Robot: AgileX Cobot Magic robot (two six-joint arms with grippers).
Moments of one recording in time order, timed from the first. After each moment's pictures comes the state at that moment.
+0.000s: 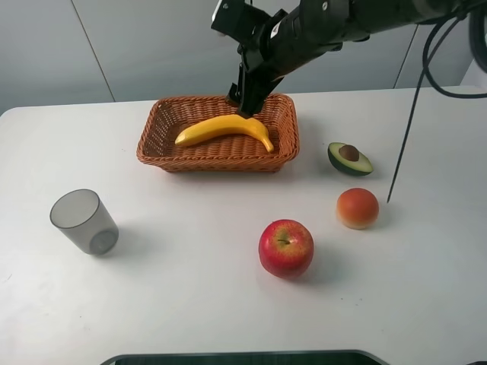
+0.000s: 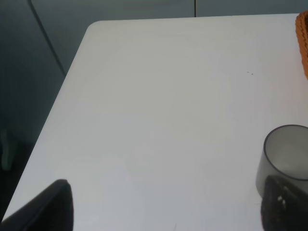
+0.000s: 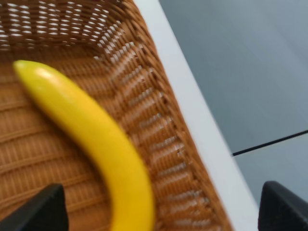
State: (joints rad) left arm 0.07 0.00 -0.51 0.15 1.08 -0.05; right arm 0.59 1.92 -1.31 0.20 0.24 -0.87
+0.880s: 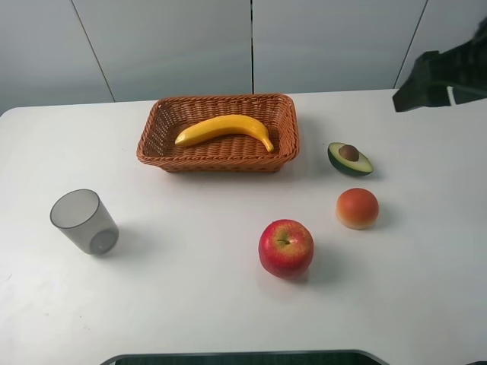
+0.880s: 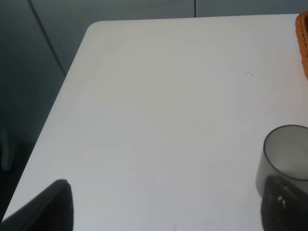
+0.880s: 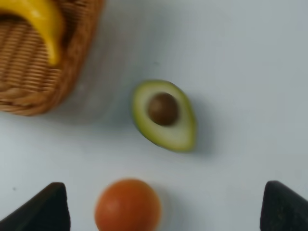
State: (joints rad) left arm 0.07 0.00 -0.51 0.15 1.08 -0.05; right arm 0.11 1.17 -0.80 0.20 0.69 -0.18
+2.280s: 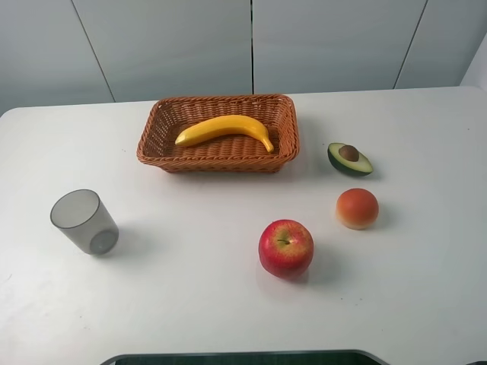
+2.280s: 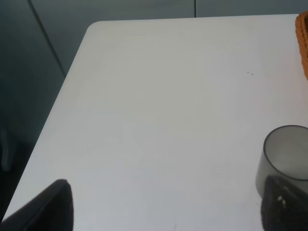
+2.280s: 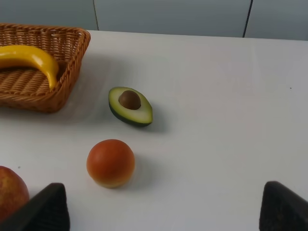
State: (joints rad) left arm 0.07 0.00 -0.51 0.15 1.08 -0.05; right arm -0.02 0.00 -0.52 0.14 1.12 -0.13
